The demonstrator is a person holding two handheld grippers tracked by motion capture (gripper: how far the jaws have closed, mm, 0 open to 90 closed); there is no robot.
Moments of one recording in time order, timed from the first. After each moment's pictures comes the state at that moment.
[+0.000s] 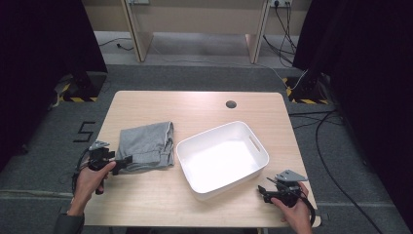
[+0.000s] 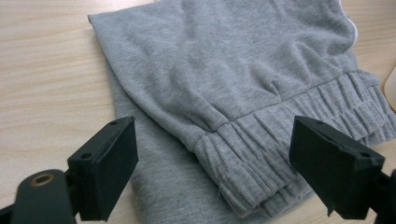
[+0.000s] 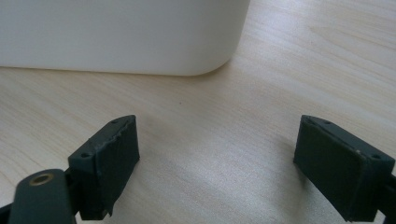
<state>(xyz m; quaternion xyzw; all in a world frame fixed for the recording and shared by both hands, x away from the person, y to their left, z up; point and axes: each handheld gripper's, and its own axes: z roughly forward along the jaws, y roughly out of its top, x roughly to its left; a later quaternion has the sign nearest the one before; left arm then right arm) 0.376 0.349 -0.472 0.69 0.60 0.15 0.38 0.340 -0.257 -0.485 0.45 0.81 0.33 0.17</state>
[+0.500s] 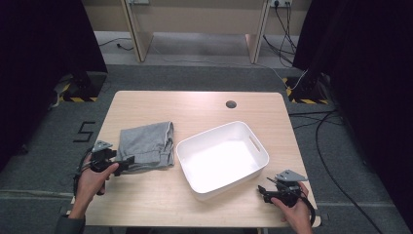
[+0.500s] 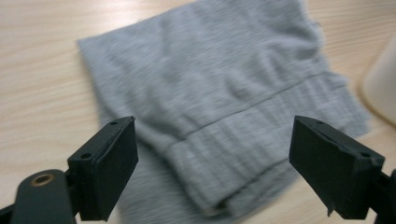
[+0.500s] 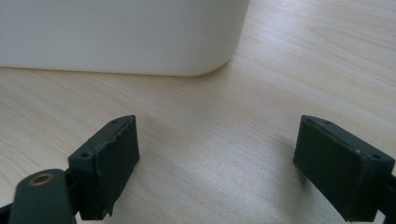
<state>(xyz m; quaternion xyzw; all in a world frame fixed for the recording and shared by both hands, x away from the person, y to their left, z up) 0.365 0.327 -0.453 0.71 0.57 0.18 0.38 0.340 -0.257 -0.485 0.45 0.81 0.32 0.17</state>
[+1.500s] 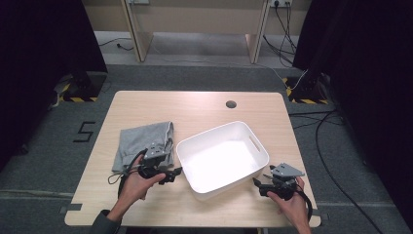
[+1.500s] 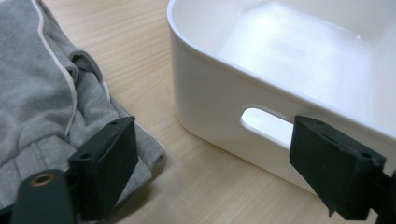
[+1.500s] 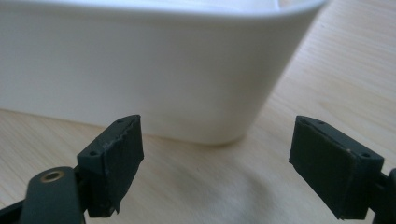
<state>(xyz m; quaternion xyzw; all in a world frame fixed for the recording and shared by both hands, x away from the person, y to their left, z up) 0.363 0.189 -0.443 0.78 0.45 0.12 0.41 0.354 -0.241 -0.468 0.39 0.82 0.38 0.19</state>
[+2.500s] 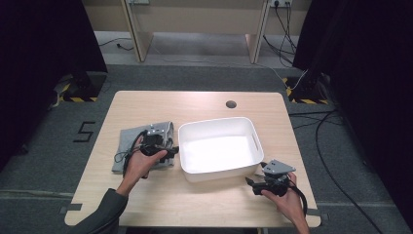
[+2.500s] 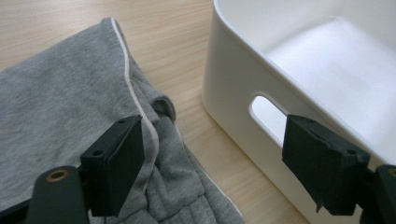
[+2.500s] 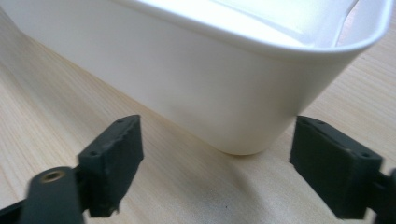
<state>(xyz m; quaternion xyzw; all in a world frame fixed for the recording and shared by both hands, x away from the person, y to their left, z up) 0.428 0.200 -0.443 0.76 0.51 0.14 0.38 0.361 -0.221 -0.461 0.34 0.84 0.38 0.18</state>
